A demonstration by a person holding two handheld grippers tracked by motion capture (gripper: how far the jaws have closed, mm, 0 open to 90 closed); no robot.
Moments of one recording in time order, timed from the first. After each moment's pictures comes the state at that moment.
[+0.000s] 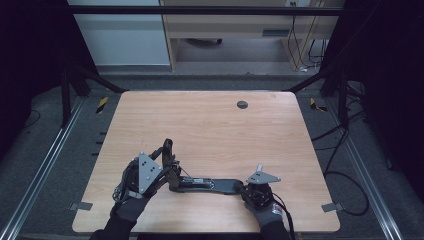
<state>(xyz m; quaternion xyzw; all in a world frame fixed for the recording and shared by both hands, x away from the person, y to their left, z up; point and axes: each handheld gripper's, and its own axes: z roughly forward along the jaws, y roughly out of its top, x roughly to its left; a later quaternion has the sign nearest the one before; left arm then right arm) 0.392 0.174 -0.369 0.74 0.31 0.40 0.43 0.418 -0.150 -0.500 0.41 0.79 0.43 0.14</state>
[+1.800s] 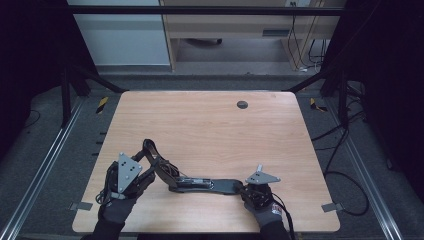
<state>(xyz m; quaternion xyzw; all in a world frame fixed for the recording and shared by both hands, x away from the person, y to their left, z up) 0.390 0.209 -0.374 0.72 0.35 0.40 0.45 0.418 -0.149 -0.500 0.41 0.79 0.43 0.14</state>
